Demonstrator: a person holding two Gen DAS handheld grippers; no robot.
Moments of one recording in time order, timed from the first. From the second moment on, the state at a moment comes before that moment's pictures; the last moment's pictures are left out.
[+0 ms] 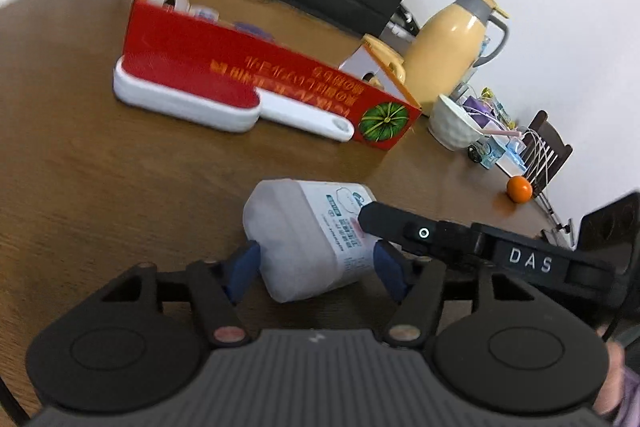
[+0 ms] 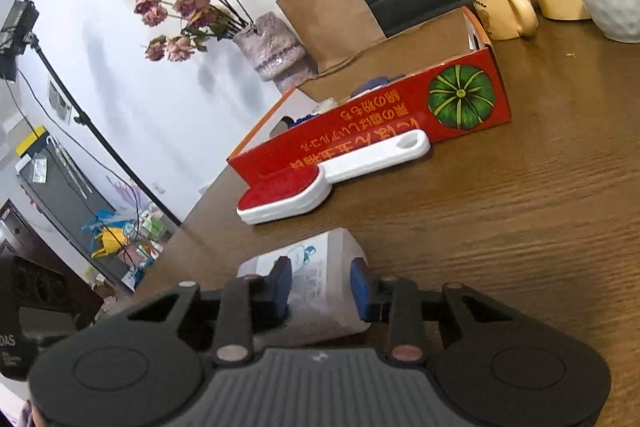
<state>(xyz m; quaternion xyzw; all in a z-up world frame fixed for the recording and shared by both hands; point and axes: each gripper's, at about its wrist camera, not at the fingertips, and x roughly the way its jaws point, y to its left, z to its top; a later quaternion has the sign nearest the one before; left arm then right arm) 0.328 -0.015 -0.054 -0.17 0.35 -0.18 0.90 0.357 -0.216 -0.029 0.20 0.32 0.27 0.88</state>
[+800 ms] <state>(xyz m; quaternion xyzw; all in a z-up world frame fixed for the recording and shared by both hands) 0.406 -0.039 0.068 -0.10 0.25 -0.22 0.94 0.404 -0.247 0.092 0.16 0.26 0.25 0.92</state>
